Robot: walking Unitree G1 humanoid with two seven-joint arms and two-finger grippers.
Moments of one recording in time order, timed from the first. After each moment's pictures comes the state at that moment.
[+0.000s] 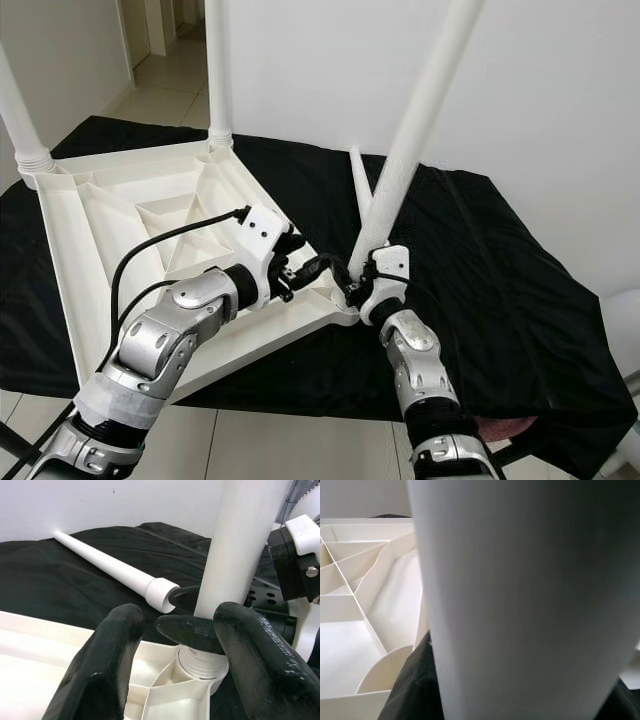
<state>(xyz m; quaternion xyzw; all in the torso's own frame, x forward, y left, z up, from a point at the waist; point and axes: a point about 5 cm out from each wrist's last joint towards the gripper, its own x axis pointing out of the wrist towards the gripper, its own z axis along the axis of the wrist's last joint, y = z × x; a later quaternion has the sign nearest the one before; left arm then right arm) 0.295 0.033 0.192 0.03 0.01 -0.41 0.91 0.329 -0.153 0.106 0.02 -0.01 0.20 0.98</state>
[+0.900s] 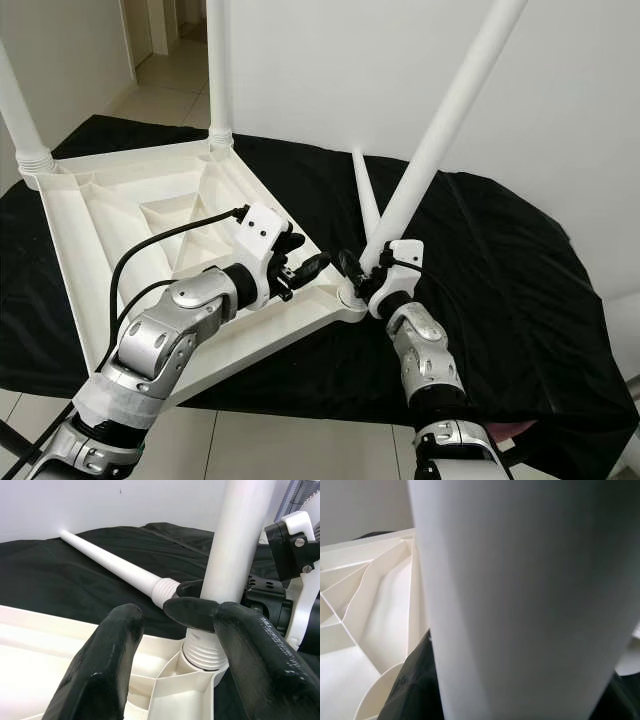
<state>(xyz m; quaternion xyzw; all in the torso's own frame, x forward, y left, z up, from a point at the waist) 0.296 0.034 0.193 0.03 0.01 -0.41 0.91 0.335 -0.167 0.101 0.11 0.02 0.16 0.98</state>
